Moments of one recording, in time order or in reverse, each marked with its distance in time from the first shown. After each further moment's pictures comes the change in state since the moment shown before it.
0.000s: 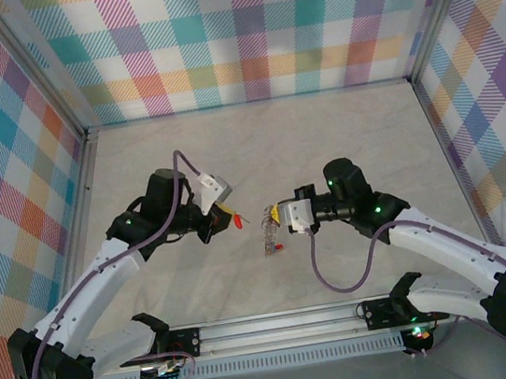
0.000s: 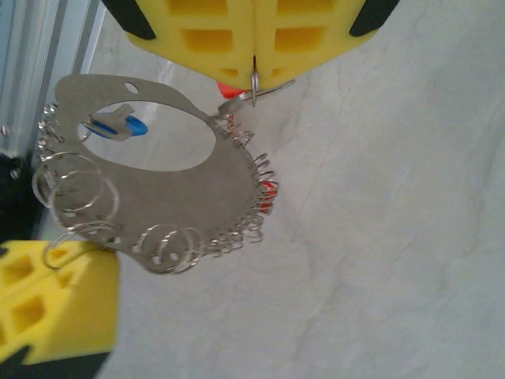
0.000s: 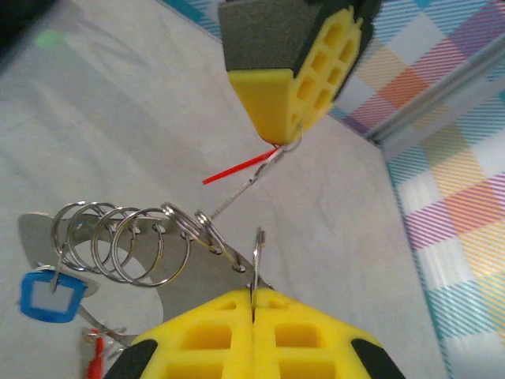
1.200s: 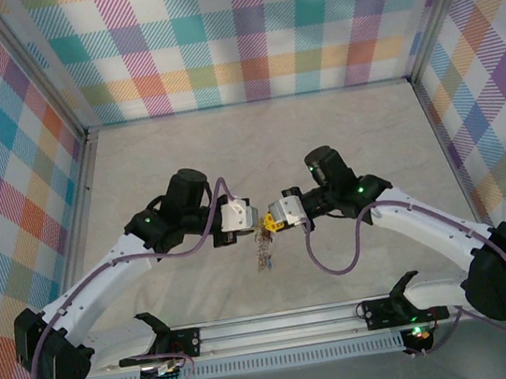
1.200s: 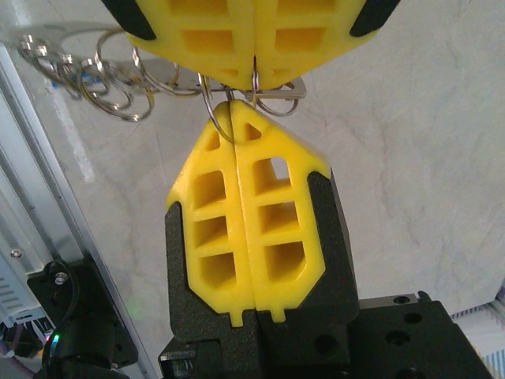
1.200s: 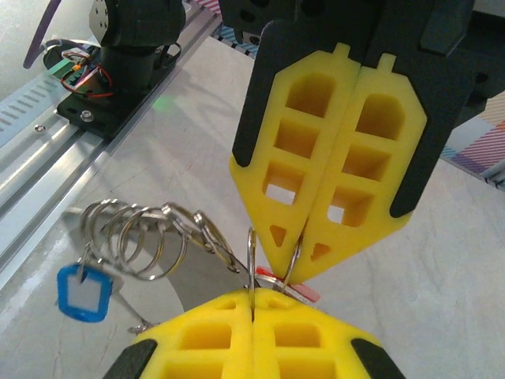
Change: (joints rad) left arm -0.139 0.058 -0.001 0.124 0.115 0.581; right arm -0.009 0.170 0.158 -0.203 -0.244 -0.034
